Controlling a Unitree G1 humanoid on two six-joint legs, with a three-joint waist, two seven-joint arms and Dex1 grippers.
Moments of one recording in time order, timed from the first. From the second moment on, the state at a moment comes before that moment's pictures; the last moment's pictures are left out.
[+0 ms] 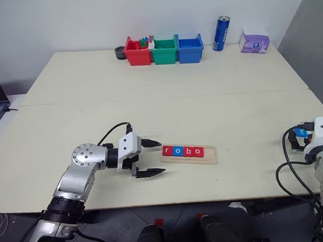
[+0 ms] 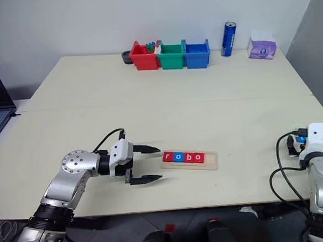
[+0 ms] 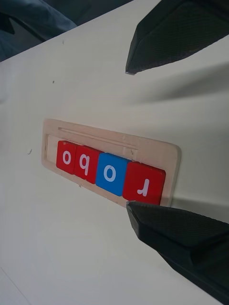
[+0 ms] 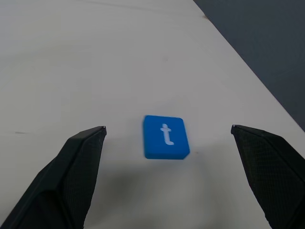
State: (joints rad) left arm -0.38 0.64 -0.15 0.09 -0.26 0.06 -1.29; right arm -0.18 -0.45 -0.49 0.03 0.07 0.55 0.12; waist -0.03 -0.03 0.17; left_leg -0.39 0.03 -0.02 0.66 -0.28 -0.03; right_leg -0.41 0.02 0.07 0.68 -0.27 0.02
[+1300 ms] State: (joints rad) left arm -0.37 0.66 -0.15 0.12 -0.26 0.03 -1.32; right arm -0.09 -0.05 -0.16 -0.55 0.32 1.03 -0.07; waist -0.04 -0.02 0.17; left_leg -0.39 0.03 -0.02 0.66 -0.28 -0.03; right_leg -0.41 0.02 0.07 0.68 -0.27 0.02
